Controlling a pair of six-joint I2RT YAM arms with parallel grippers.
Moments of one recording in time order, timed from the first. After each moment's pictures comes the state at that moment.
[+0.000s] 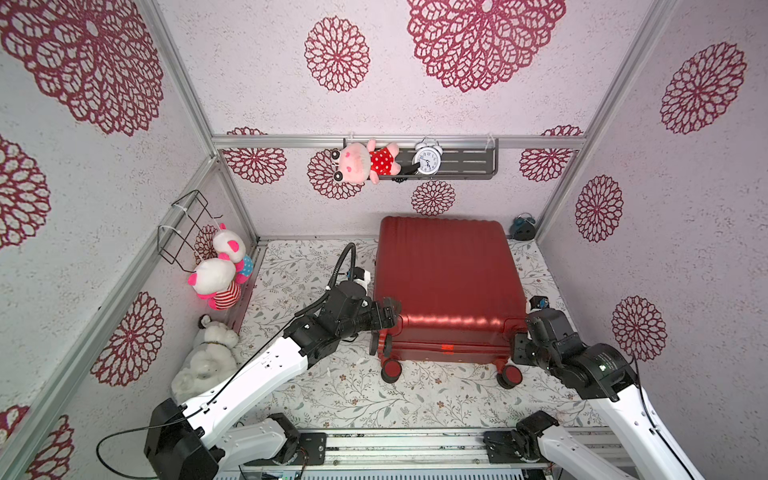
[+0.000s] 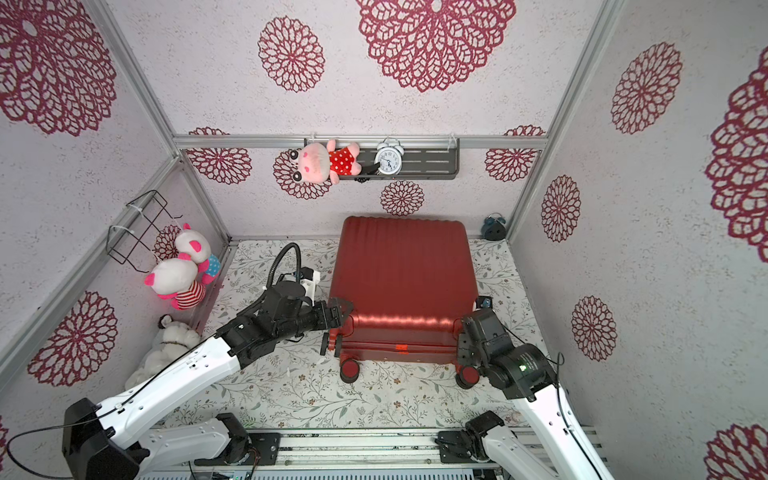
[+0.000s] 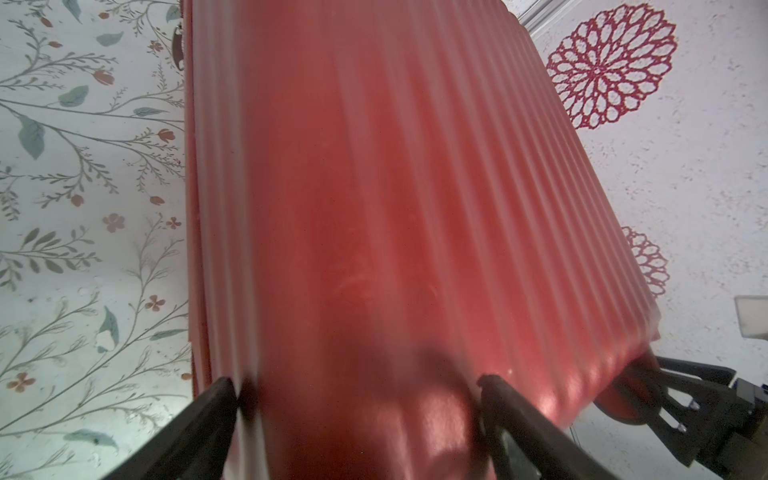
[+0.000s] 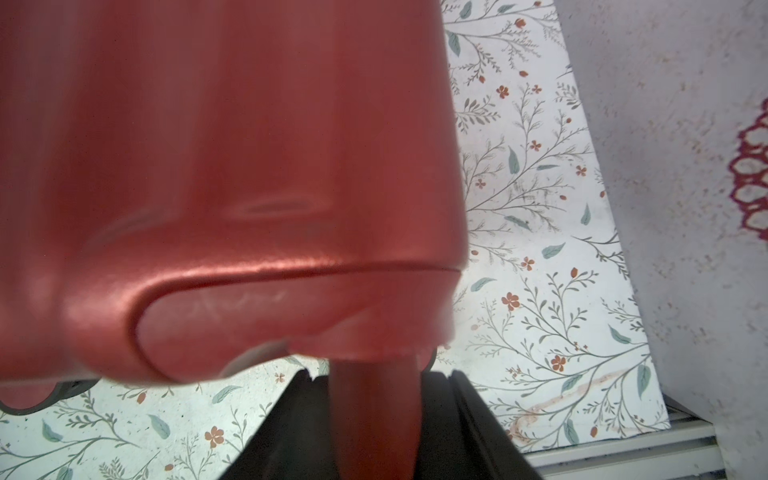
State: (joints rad) left arm -0.73 1.20 0.98 -0.34 0.03 -0.73; right arm 0.46 0.75 1.04 -1.25 0.35 0.45
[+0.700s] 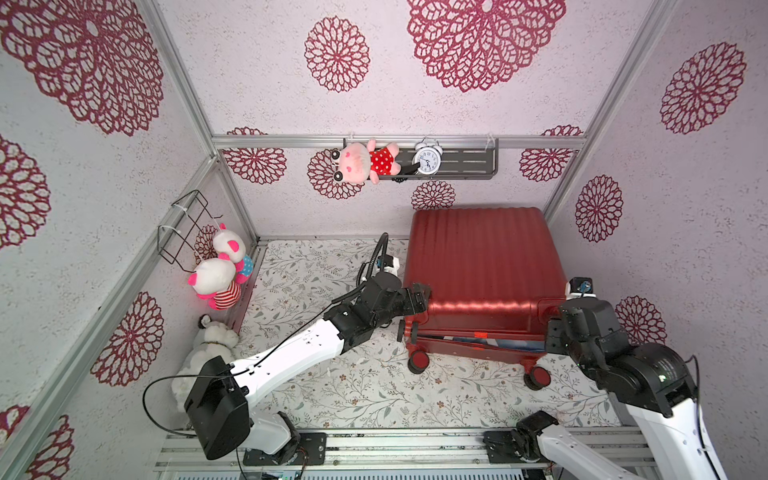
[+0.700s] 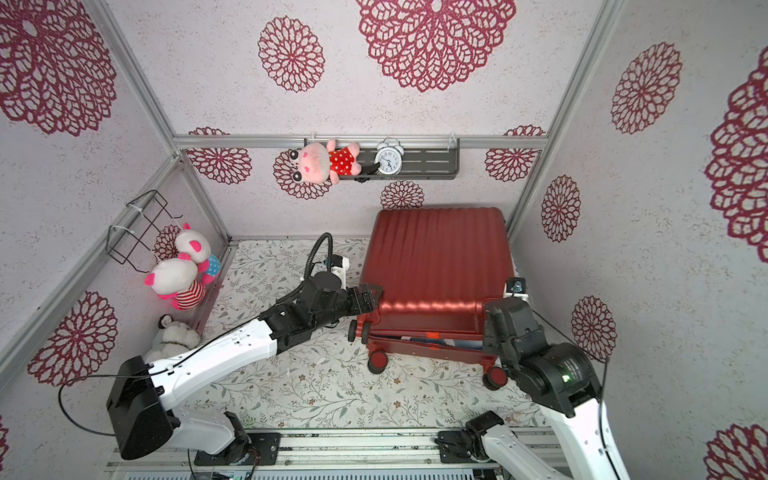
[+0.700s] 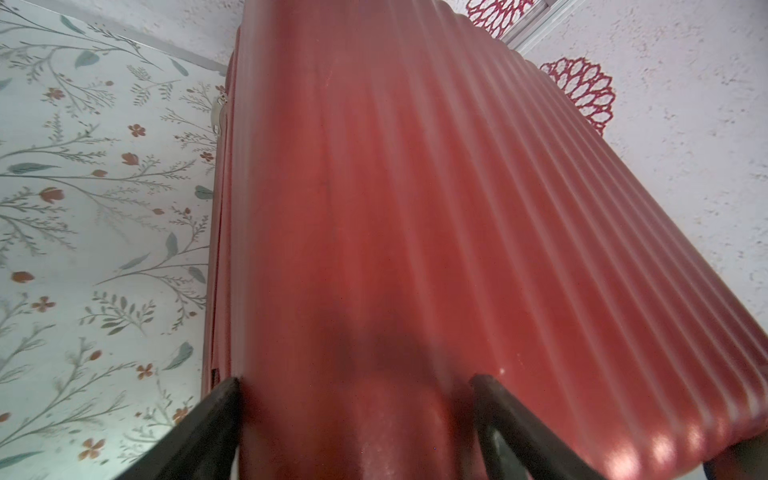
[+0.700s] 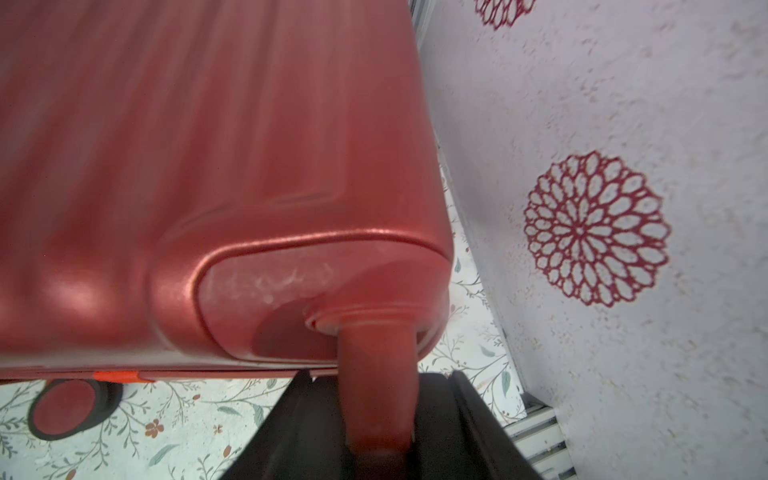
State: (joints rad) left arm -0.88 1.47 1.15 -0.13 -0.11 -0.81; right arm 0.45 0.82 1.42 -1.43 0.58 0.34
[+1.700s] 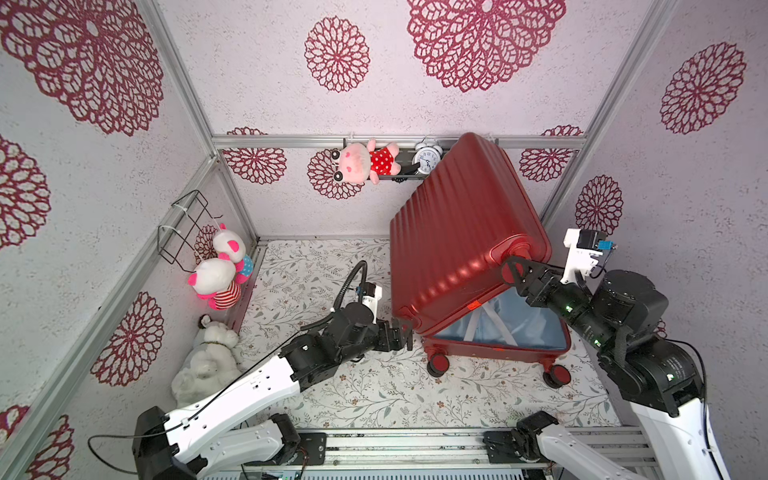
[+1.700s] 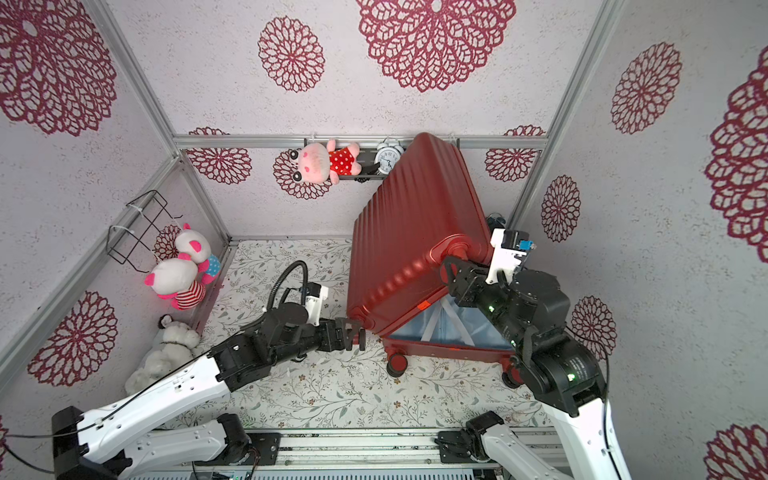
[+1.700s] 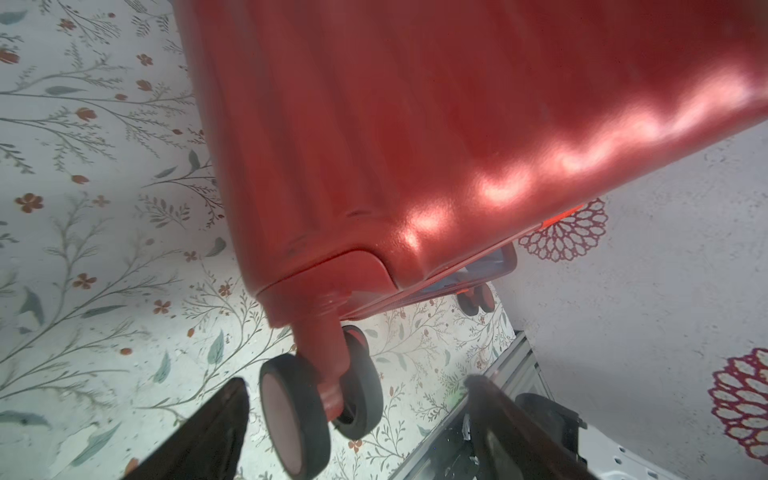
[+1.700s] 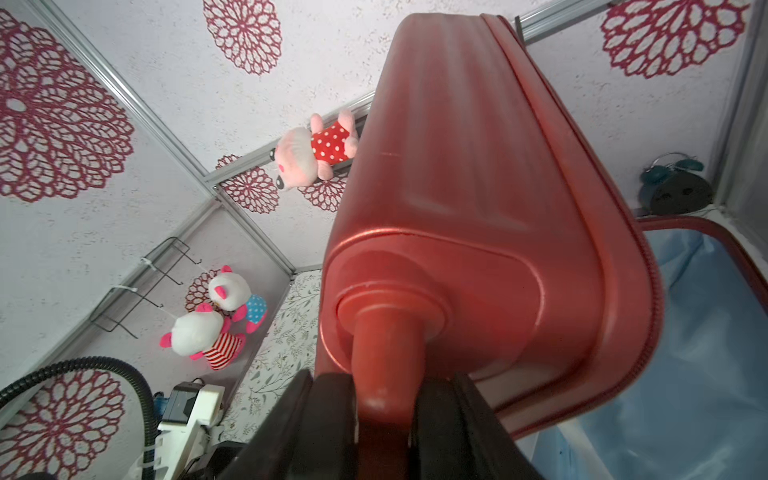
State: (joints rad) left arm -0.89 1.02 0.92 -0.39 -0.07 -0.75; right arm 0.43 0.85 1.42 -0.73 -0.01 0.52
